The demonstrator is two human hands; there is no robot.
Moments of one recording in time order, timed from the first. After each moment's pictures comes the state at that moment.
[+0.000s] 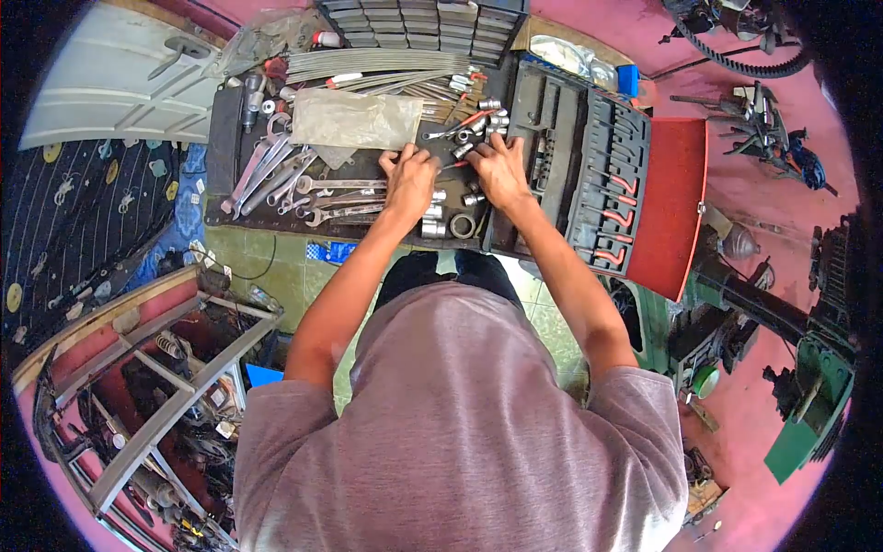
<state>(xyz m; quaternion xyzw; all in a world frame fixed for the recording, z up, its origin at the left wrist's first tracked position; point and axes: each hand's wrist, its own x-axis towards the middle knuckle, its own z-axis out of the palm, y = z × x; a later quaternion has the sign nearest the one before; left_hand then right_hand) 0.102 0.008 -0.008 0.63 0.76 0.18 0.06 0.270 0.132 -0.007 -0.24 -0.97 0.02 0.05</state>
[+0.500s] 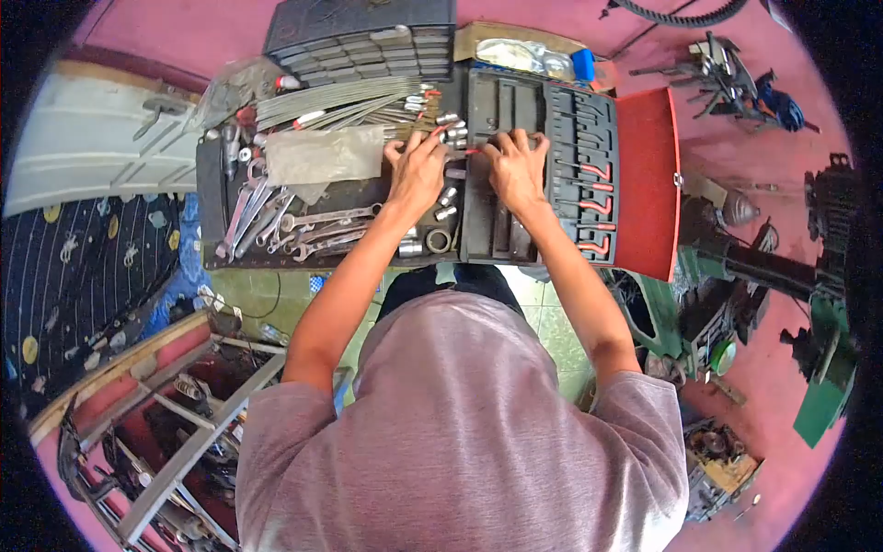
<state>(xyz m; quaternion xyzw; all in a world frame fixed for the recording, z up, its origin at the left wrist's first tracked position) 0.136 0.078 0.024 0.69 0.69 0.24 0.03 0.327 0.159 0.047 -0.36 -0.93 -0.02 0.11</state>
